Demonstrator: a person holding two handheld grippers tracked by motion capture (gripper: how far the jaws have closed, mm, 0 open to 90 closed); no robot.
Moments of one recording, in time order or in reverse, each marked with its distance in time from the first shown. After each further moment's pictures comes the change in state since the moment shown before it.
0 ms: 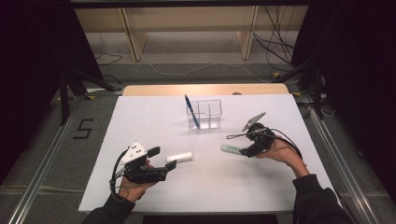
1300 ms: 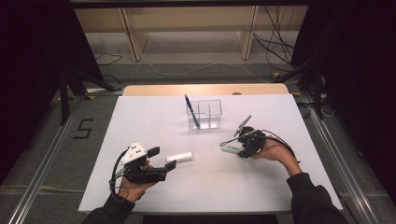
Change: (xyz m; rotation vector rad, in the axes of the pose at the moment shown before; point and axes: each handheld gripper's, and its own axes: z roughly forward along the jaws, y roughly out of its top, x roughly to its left) left arm 0.000 -0.001 0.000 0.002 0.002 0.003; right arm 0.006 0.011 0.028 0.160 0.041 -0.083
